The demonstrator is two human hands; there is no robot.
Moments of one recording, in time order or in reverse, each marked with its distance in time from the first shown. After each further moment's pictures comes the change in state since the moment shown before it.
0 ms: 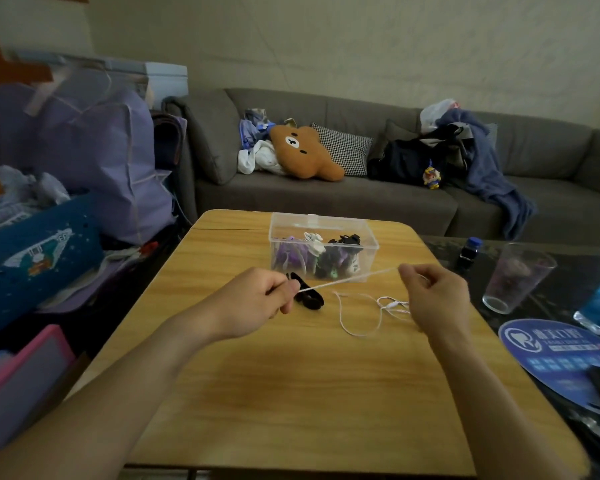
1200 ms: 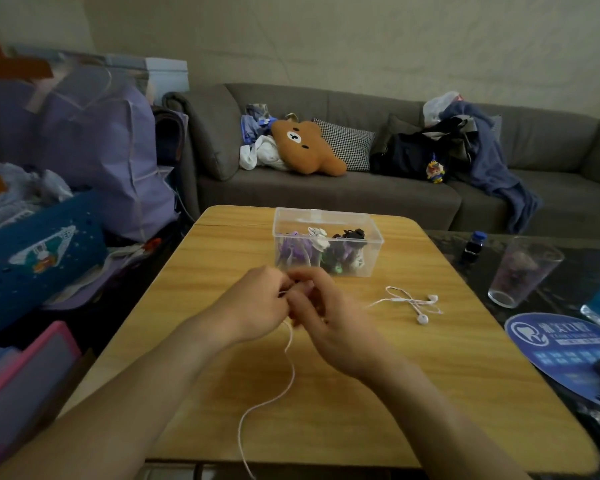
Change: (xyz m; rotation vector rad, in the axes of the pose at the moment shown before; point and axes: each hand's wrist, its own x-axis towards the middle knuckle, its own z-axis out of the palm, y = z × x) left_hand 0.002 0.001 0.009 0.178 0.065 0.074; right_hand -0.080 -0.041 0.056 0.064 -0.712 -0.494
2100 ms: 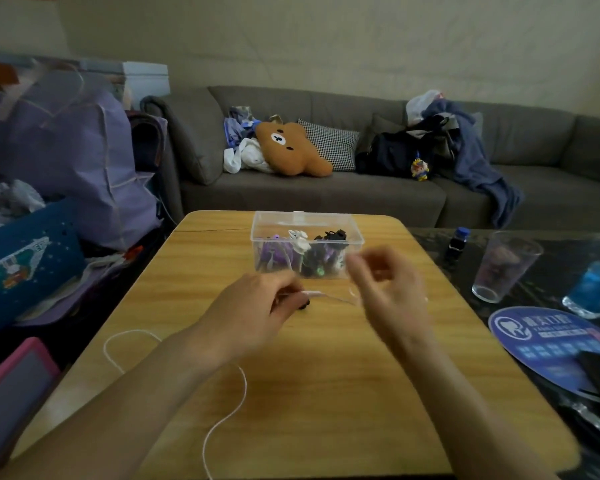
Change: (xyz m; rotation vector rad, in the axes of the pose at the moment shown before) left_hand 0.001 0.016 0.016 0.120 0.082 0.148; right_hand -0.007 0.019 -0.064 -0.046 0.493 0.114
